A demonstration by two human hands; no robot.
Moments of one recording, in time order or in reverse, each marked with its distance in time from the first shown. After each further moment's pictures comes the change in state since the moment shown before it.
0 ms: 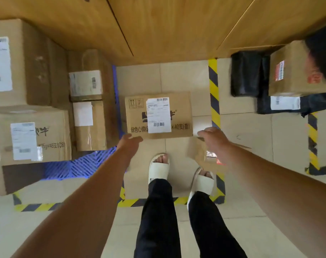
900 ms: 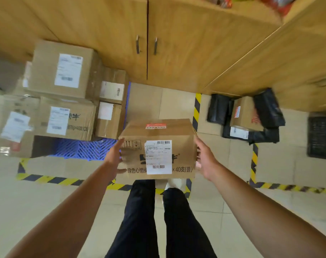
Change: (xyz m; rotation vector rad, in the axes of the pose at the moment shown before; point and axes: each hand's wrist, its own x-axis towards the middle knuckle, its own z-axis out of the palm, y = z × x) left_hand -0.241 -0.043 -0.109 -0.631 -0.127 -0.143; right_hand -0.264 -0.048 -0.053 0.314 -0.048 0.120
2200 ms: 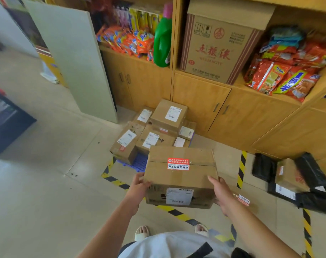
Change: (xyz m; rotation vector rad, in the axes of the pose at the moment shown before) left_hand -0.248 -0.233 -0.312 -0.250 -0.012 0.498; right_hand -0.288 0.226 0.143 -0.245 -0.092 -0.441
